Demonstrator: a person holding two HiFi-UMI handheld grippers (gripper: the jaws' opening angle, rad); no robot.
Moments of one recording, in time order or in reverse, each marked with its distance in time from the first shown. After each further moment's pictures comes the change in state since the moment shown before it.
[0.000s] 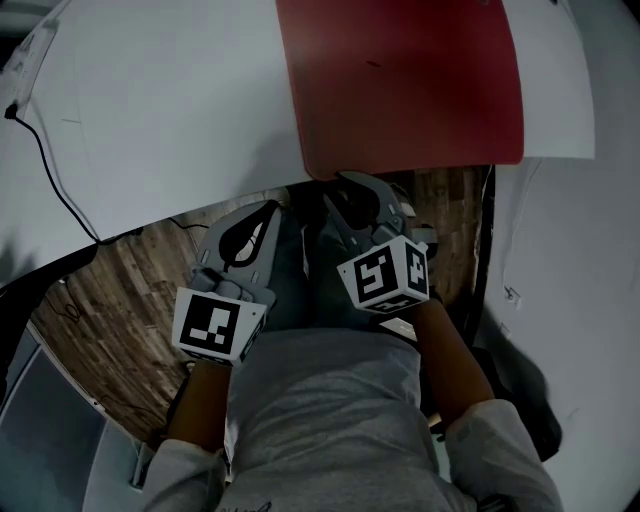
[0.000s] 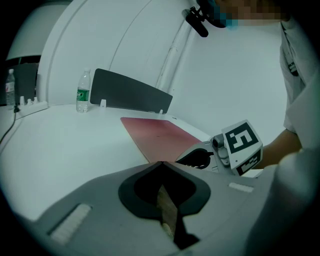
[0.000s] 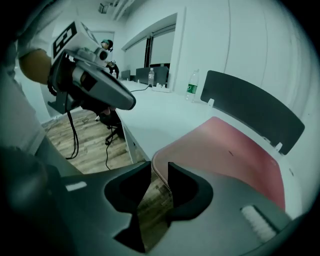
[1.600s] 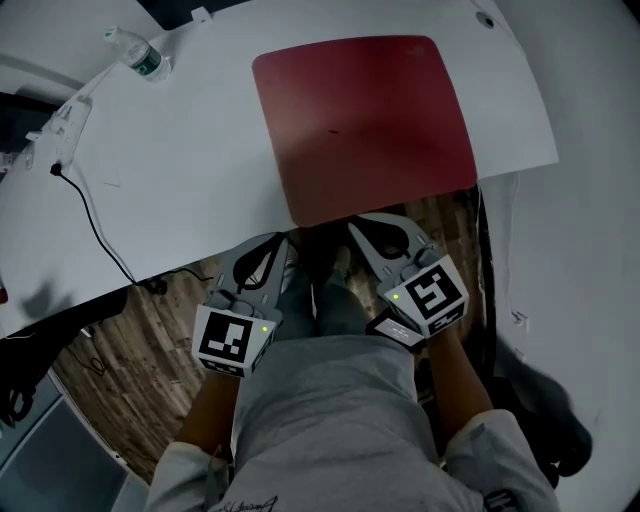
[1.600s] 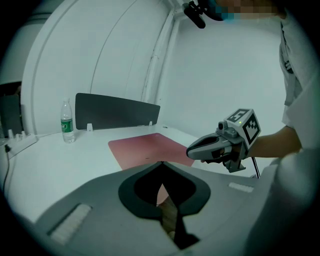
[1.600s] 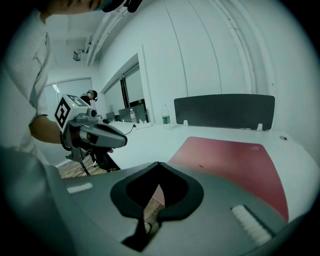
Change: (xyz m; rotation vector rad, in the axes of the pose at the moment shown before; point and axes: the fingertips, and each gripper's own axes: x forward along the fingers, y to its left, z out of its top) left arm -0.016 -0.044 0.077 0.169 -0.083 -0.050; right arm -0.123 -0.064 0.052 0.376 -0.328 0.009
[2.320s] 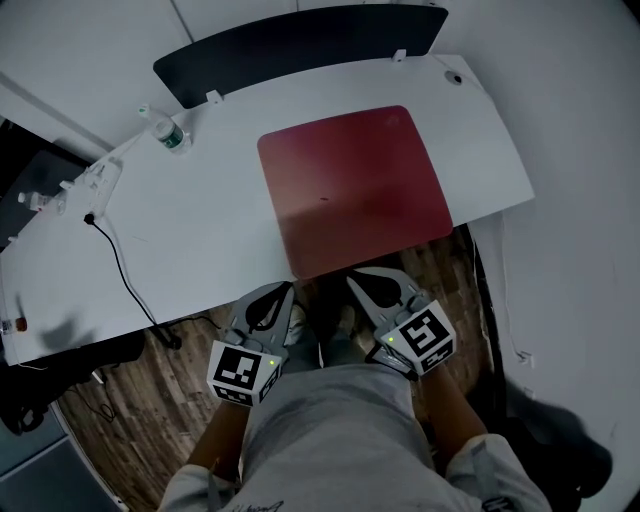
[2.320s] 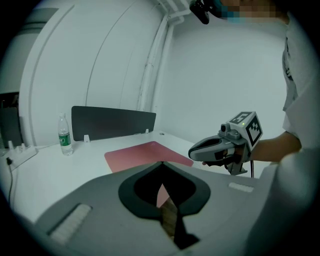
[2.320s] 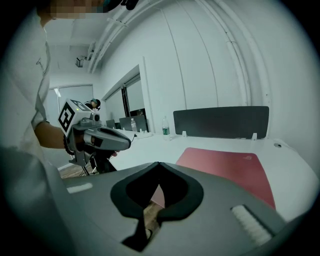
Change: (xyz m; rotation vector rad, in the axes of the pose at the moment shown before) left arm -0.017 -0.030 0.041 0.029 -0.038 -0.012; right arm -0.048 0.009 0.029 0.006 -0.076 -0.012
